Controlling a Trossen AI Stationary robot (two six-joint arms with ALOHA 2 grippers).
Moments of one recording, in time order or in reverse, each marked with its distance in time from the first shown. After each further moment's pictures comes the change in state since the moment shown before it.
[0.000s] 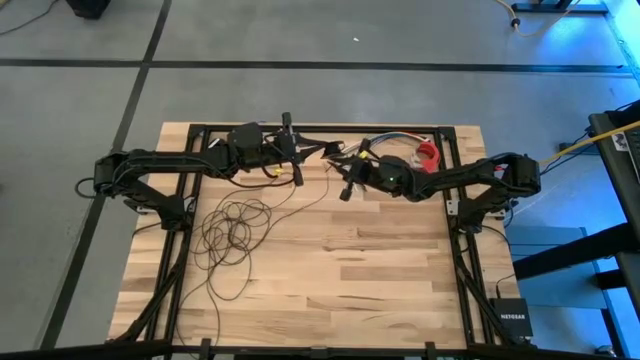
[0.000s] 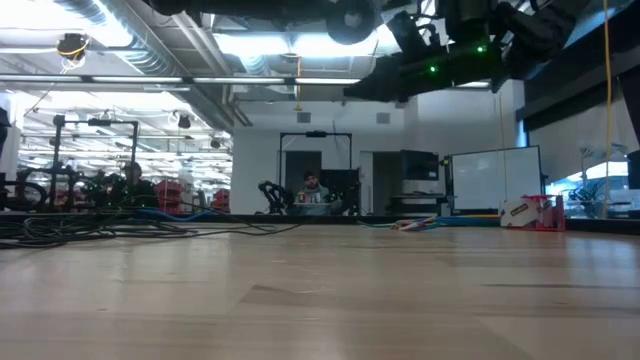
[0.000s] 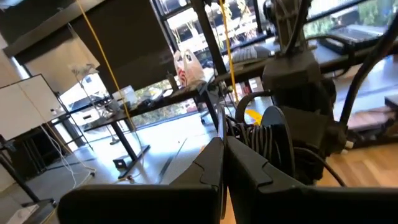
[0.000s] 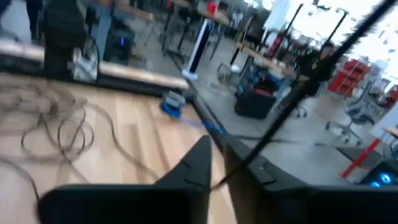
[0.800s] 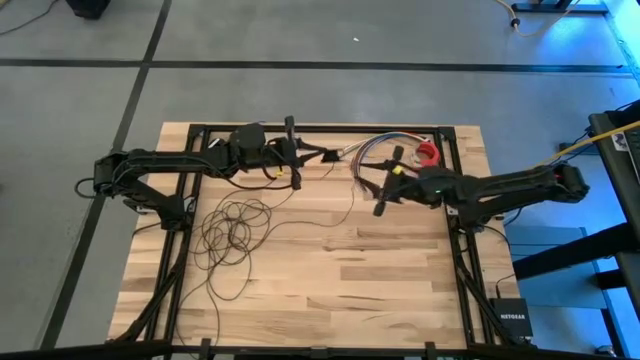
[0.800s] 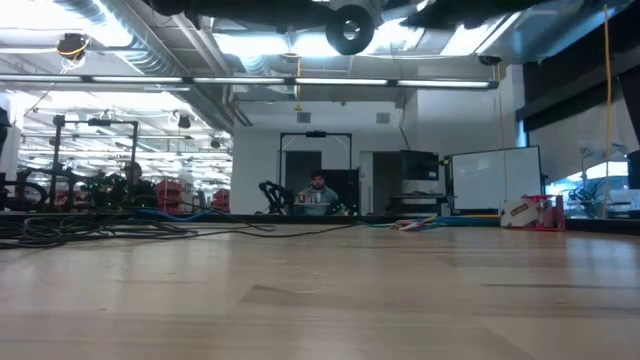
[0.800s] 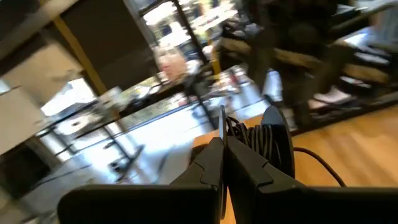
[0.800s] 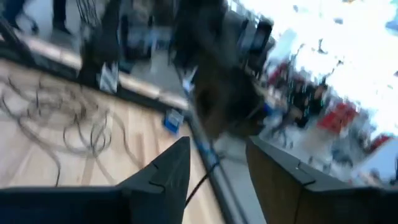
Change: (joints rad) left arm -0.001 0.000 0.000 -0.068 0.077 0.101; right arm 0.239 -0.506 0.000 -0.484 0.176 -0.186
